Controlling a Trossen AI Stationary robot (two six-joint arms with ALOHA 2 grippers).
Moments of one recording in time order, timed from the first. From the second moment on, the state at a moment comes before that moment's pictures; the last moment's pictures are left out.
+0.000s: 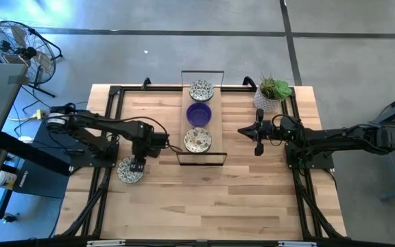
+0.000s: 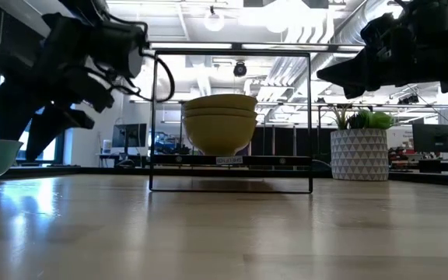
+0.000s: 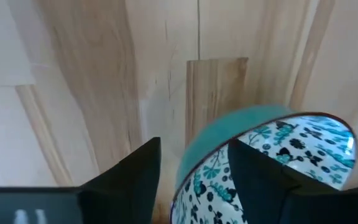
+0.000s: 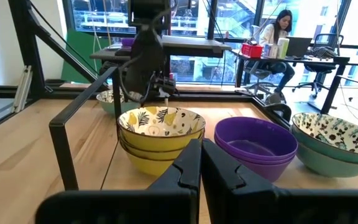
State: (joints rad) left arm 0.02 1.42 0.83 -1.07 0.22 0.07; right arm -0.27 0.85 0.12 0.71 -0.19 -0.05
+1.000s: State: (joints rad) left arm 0.56 1.23 0.82 -0.75 0.12 -0.26; right arm -0.27 0.85 0.12 0.70 -0.19 -0.06
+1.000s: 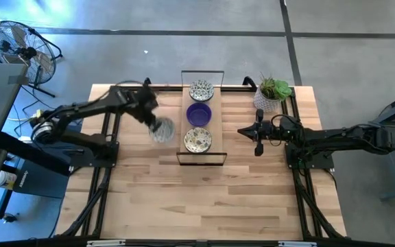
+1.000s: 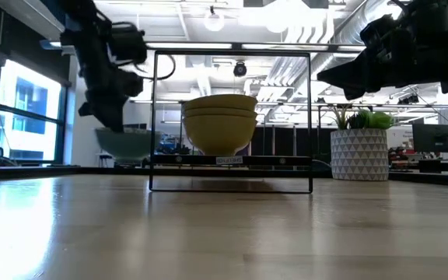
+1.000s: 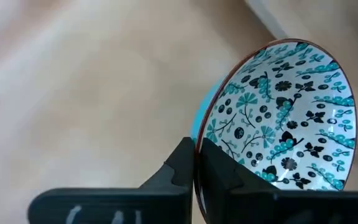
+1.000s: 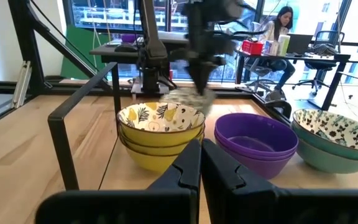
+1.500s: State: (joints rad) left arm 0.97 1.45 0.82 -0.37 0.27 -0.23; right arm -0.27 0.85 0.12 0.70 -0.19 -0.05
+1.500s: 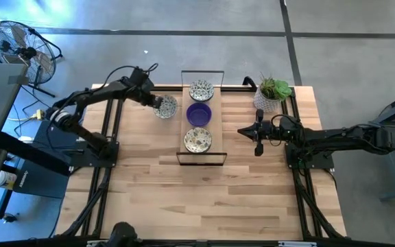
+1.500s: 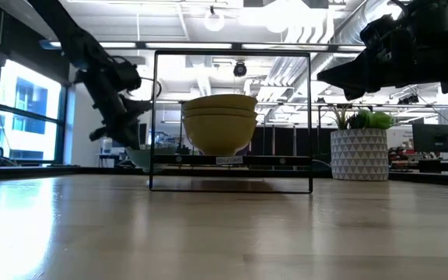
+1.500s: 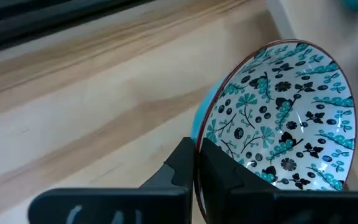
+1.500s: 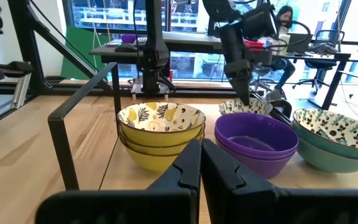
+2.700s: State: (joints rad) left arm 0.83 1.37 0.99 -0.48 0.08 0.06; right arm -0.27 0.85 0.12 0.70 -0.19 -0.06
